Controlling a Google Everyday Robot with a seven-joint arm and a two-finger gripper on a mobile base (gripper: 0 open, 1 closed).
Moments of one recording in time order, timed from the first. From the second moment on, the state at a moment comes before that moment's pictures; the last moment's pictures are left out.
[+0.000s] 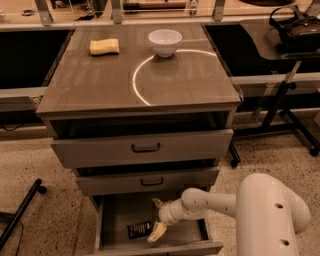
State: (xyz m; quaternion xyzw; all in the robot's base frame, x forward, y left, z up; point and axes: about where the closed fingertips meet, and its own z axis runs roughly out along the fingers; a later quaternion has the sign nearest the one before) arm 0.517 0.037 0.228 -0.61 0.68 0.30 0.28
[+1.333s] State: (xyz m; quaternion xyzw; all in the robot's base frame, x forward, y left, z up) arm 0.541 0.061 0.148 -0.64 0.65 0.30 0.28
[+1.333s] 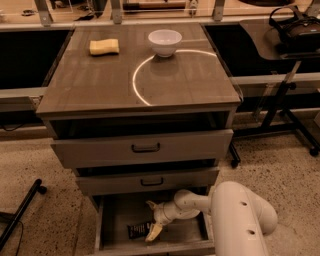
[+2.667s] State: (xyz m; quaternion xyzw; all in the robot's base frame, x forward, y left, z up) arm 0.533 0.092 0.085 -0.67 0.65 0.26 0.24
